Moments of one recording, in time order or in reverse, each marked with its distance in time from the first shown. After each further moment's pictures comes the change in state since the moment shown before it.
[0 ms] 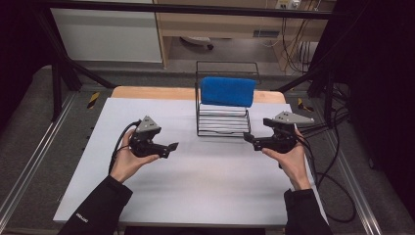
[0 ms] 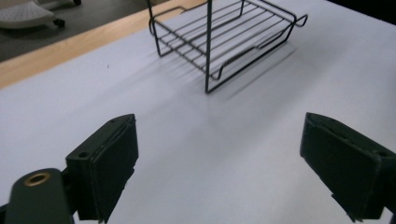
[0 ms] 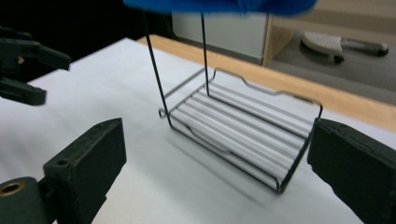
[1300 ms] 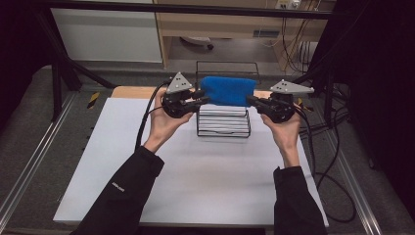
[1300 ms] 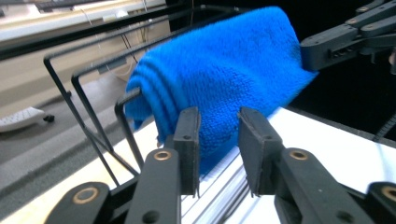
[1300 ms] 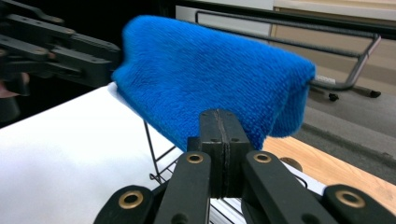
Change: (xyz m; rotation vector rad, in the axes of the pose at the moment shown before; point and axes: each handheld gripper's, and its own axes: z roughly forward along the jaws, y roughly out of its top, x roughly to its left) left arm -0.033 0.145 0.030 -0.256 -0.076 0.123; right arm -0.010 0.078 0.014 -0.098 0.007 -0.073
